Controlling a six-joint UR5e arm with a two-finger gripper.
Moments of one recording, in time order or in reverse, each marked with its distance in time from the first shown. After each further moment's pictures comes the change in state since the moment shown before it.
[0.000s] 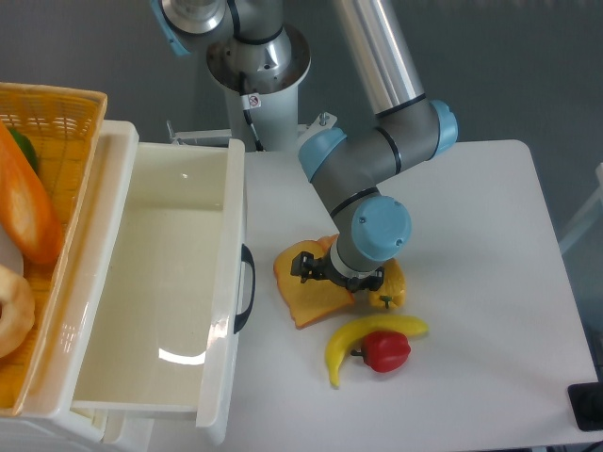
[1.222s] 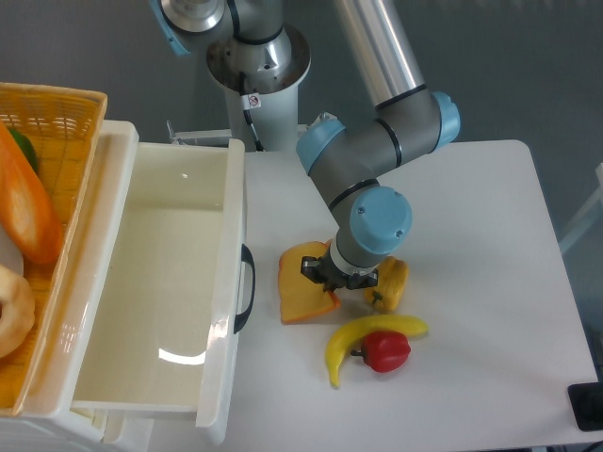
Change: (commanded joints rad) arm -0.020 0.060 0.090 -0.080 -0.002 -0.015
